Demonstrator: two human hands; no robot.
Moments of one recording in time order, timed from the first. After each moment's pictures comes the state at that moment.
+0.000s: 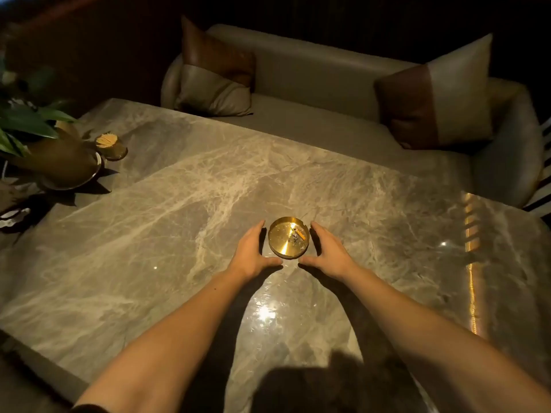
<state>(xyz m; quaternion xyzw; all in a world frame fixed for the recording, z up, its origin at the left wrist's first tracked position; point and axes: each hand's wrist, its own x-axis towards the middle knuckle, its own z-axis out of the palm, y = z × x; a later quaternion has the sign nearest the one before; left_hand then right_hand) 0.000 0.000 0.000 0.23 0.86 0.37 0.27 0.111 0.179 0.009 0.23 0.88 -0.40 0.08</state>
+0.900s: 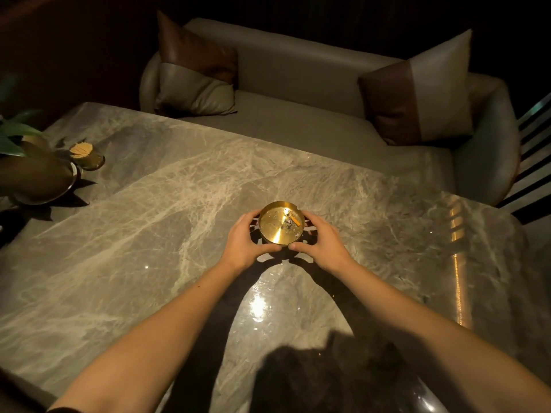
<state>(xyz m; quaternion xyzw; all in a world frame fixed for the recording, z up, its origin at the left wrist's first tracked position) -0.016 0.034 0.040 0.27 0.83 0.44 0.21 0.102 0.204 0.045 0.23 0.85 -0.47 -0.04</state>
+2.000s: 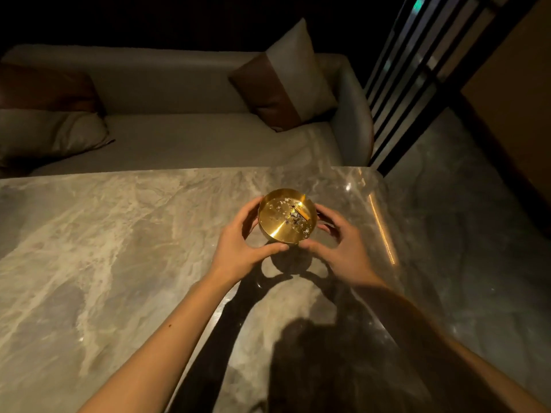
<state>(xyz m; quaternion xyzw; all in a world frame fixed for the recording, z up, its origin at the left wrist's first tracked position) 0.092 0.167 0.137 0.42 0.64 0.54 0.35 0.278 0.269 0.156 0.39 0.72 -0.52 -0.25</state>
